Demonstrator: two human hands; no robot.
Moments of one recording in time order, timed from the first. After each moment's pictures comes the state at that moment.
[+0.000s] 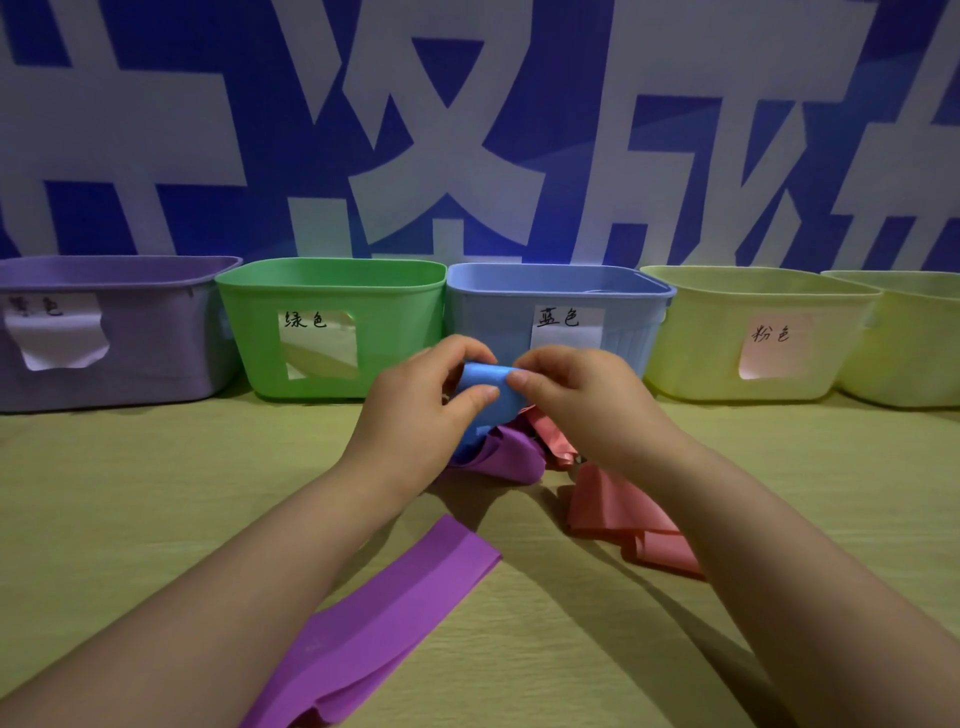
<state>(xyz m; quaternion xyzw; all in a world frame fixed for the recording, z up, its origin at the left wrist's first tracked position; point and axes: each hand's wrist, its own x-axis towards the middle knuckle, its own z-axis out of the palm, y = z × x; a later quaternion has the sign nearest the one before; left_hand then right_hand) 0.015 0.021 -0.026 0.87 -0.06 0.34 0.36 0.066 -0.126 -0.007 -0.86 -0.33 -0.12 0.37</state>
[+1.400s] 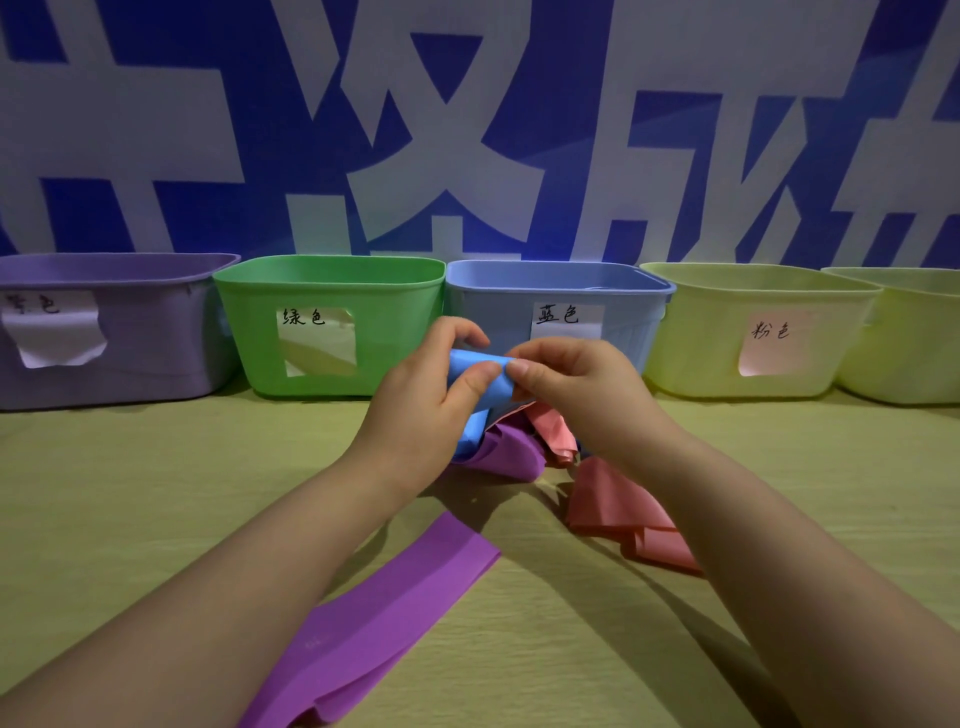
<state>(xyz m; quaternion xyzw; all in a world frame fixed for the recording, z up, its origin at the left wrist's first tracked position) 0.013 0.018 -0.025 0.85 -0.10 0.35 0.38 0.065 -0.121 -0.008 -0.76 -0.33 -0.03 0.55</state>
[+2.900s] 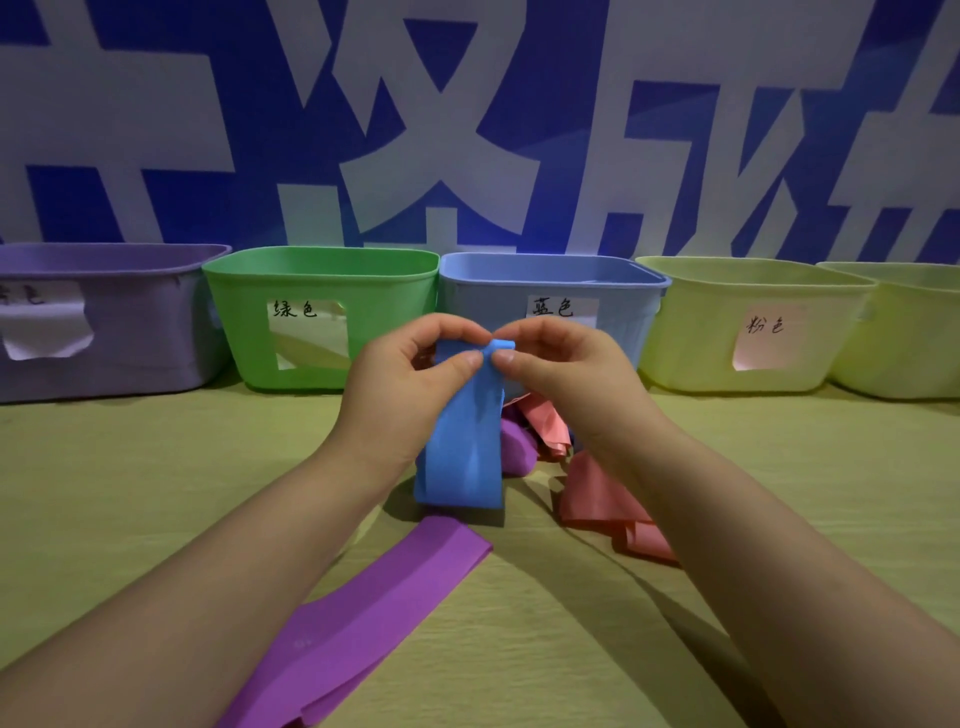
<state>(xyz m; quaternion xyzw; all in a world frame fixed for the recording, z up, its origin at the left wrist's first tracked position) 0.012 0.013 -0.018 0.74 -0.09 0.33 0.58 0.067 -0.117 -0.010 -0.69 -0.30 0.01 0.66</state>
